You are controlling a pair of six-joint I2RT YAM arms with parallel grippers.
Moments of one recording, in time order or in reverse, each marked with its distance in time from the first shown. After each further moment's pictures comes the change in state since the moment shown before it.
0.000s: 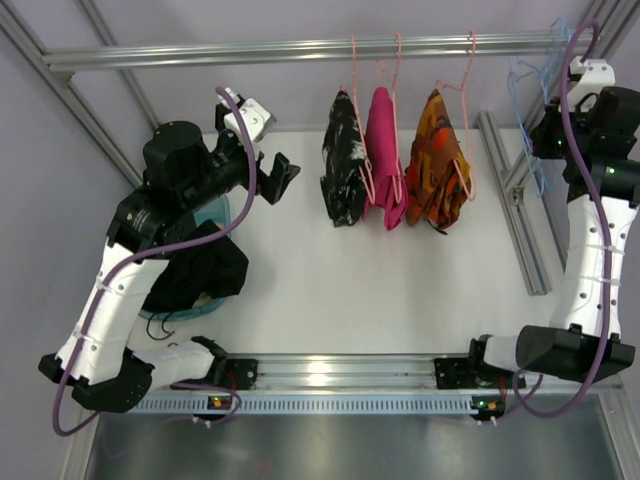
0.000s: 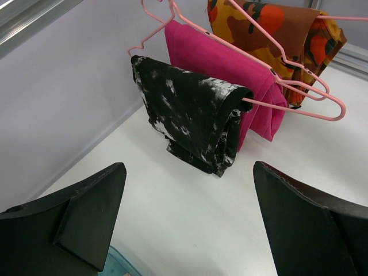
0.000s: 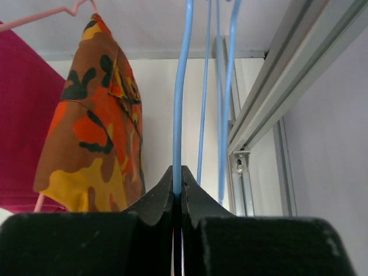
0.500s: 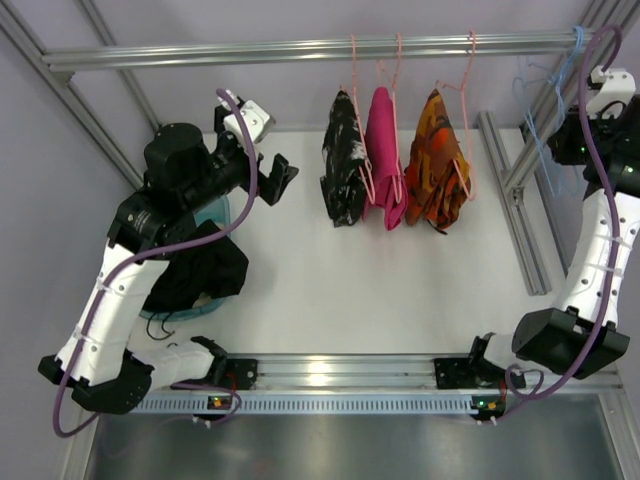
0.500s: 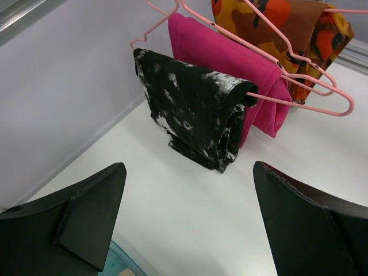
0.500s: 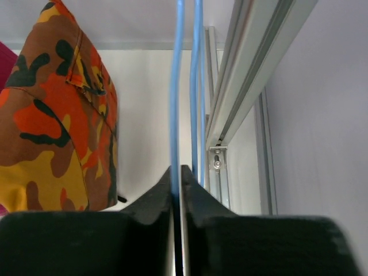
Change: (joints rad) left arm 0.008 -0.013 -0.025 0.000 -0.011 0.000; right arm -0.194 0.040 -0.056 0.047 -0.171 -0.103
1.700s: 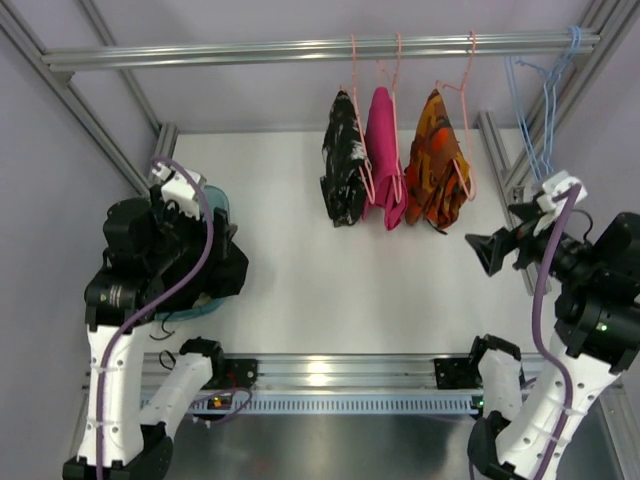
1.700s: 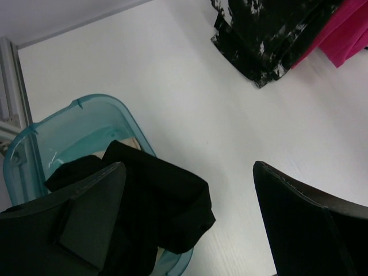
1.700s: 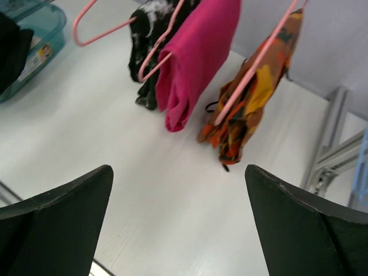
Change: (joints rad) left arm 0.438 -0.373 -0.413 -0.156 0.104 -0.085; right arm -0.008 -0.596 -0.159 -0.383 -0.513 -0.229
